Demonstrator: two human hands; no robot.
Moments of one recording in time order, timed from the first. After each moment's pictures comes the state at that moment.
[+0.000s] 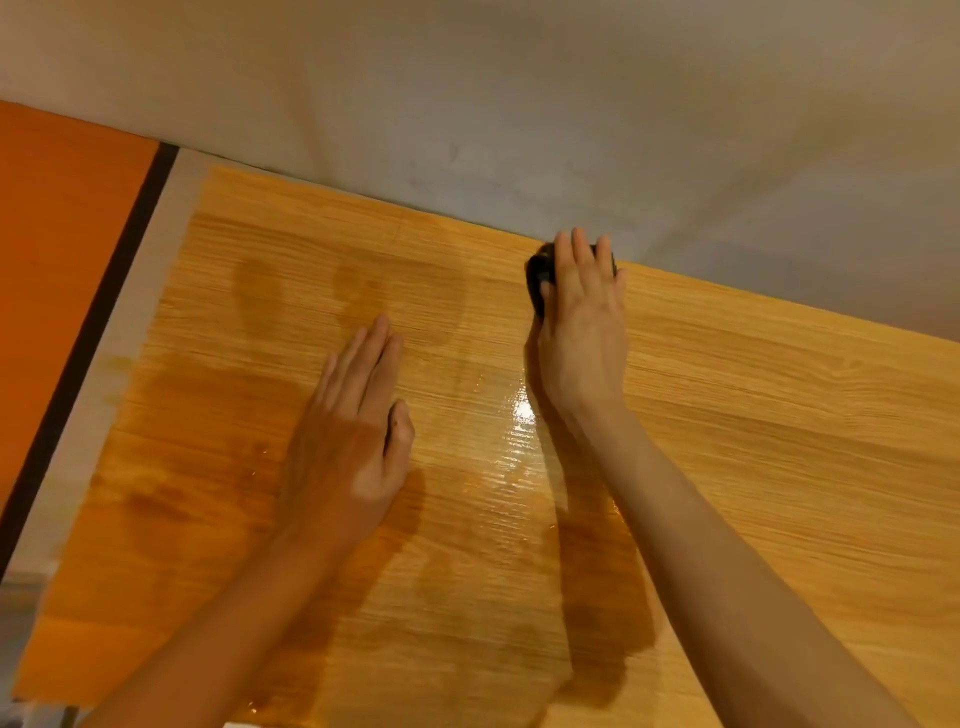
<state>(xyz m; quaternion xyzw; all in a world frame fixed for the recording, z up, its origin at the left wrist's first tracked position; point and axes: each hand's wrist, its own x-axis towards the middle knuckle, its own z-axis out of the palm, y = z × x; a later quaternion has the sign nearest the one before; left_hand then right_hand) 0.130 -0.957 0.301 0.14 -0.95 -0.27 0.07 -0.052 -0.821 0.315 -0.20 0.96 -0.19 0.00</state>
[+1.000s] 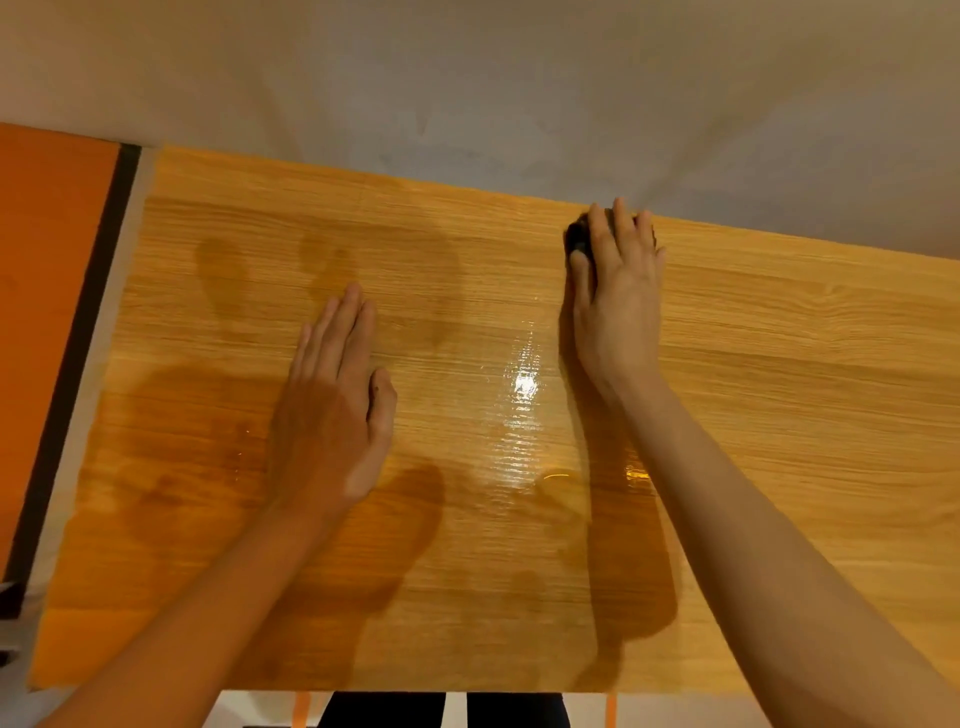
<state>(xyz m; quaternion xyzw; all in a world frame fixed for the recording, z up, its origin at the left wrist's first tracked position) 0.127 -0.955 0.303 0.16 -0.95 -0.25 0.05 -0.052 -0.770 0.318 -0.12 0.97 -0.22 0.02</state>
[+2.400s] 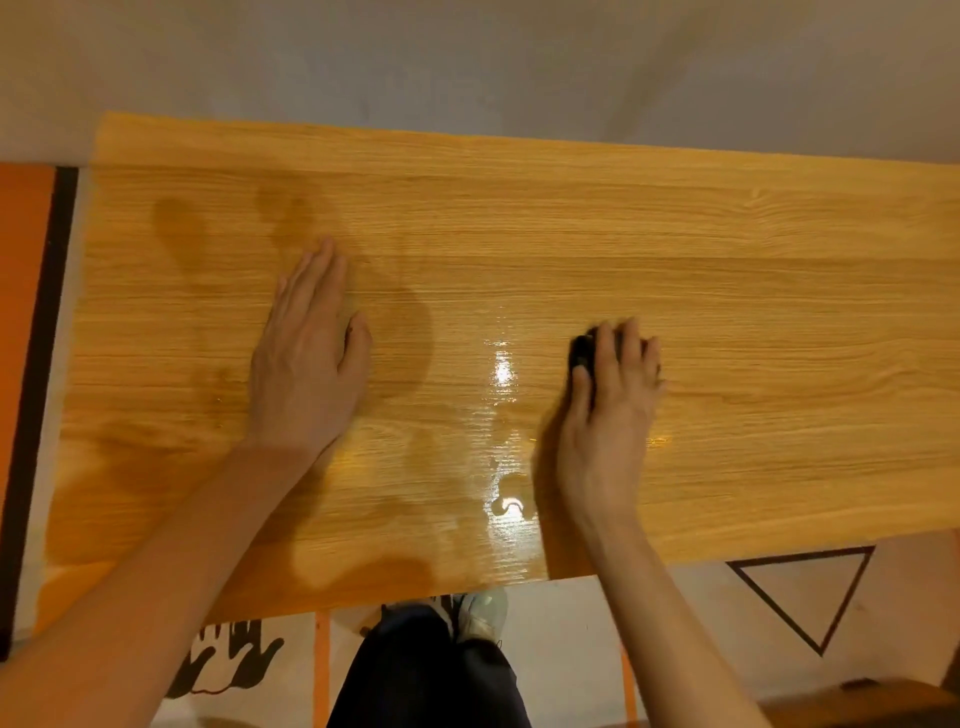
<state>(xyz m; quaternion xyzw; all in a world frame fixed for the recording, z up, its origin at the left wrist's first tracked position) 0.141 -0.958 0.308 0.12 -0.95 -0.27 0.06 0.126 -0.721 0.323 0.06 0.96 -0.27 -0.03</state>
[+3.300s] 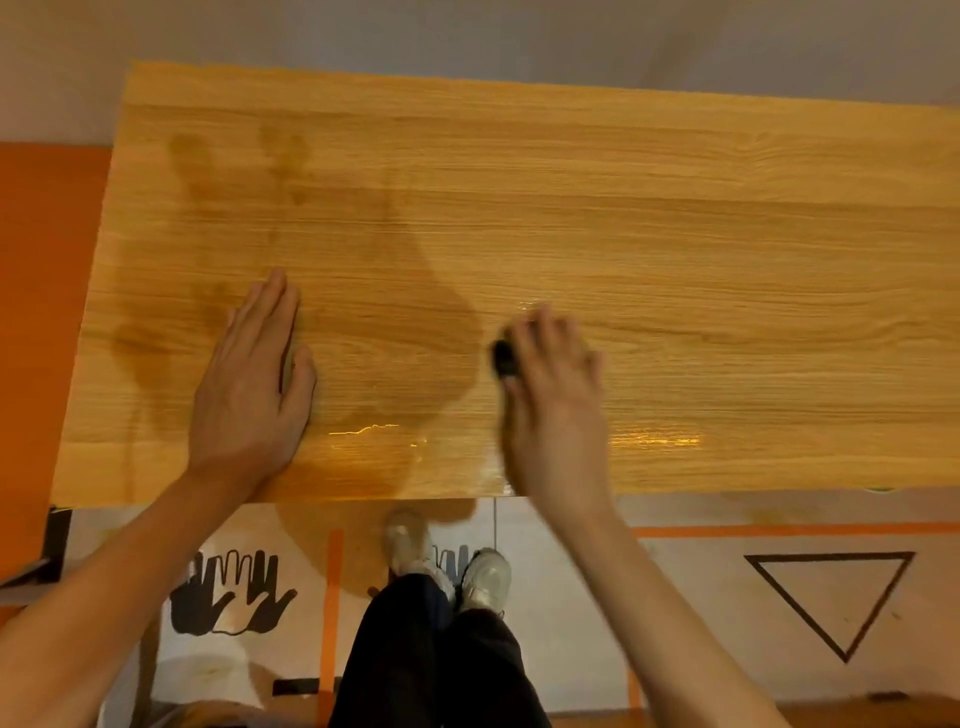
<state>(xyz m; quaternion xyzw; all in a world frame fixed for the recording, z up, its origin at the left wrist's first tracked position) 0.237 -0.948 0.307 0.13 -0.96 -0.23 0.04 0.179 -0.694 0.329 -0.16 0.96 -0.21 0.02</state>
